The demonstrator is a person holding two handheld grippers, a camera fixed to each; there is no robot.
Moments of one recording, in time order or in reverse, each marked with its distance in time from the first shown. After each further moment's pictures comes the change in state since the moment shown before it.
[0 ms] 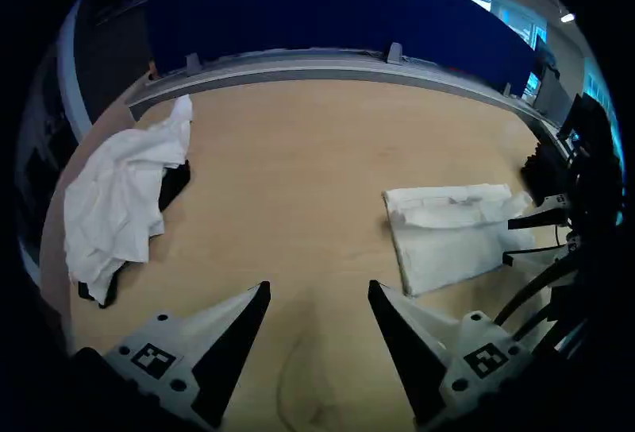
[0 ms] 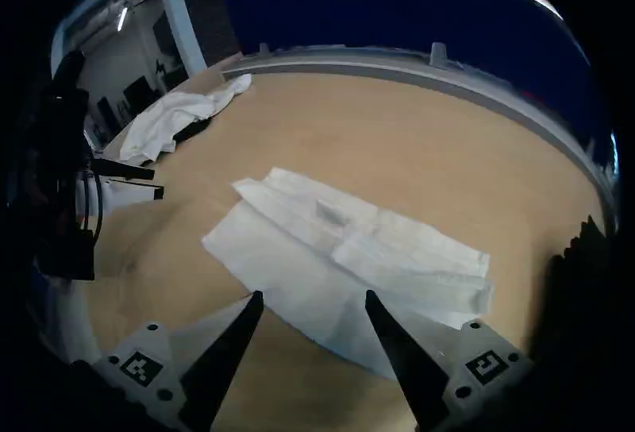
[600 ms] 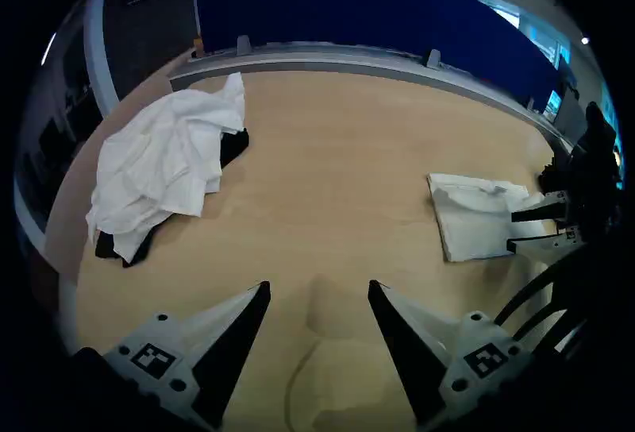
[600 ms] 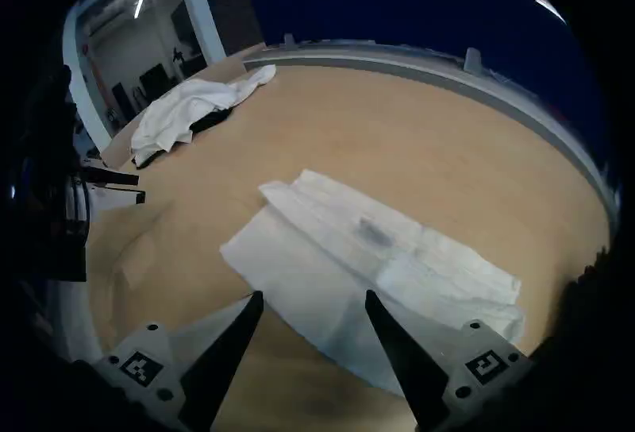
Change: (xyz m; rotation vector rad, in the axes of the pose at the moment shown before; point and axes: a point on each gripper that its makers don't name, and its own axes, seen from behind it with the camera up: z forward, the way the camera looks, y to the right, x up) left arm -0.041 -0.054 -0.033 0.081 -0.012 -0.096; right arm 0.005 -0.029 0.023 0.055 -0.027 -0.055
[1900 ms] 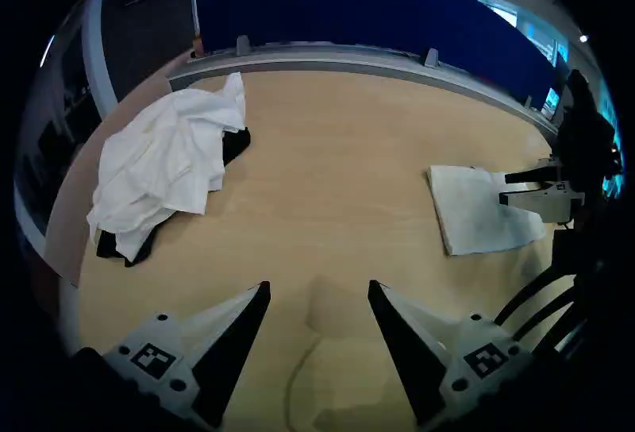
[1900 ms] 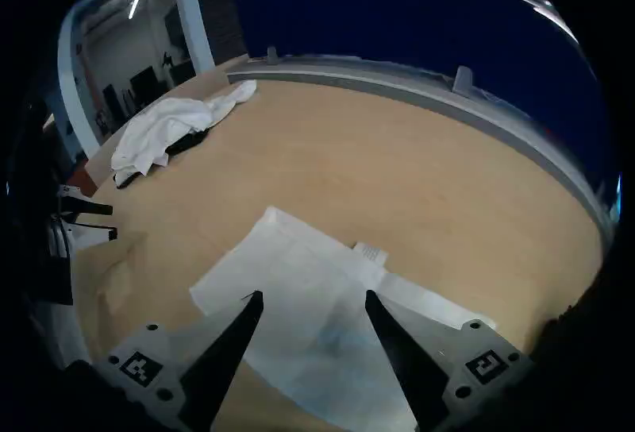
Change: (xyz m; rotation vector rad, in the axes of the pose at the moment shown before) left arm -0.004 -0.003 -0.004 -0.007 -0.001 0.008; right arm 0.052 0.039 0.009 -0.068 0.037 -0.013
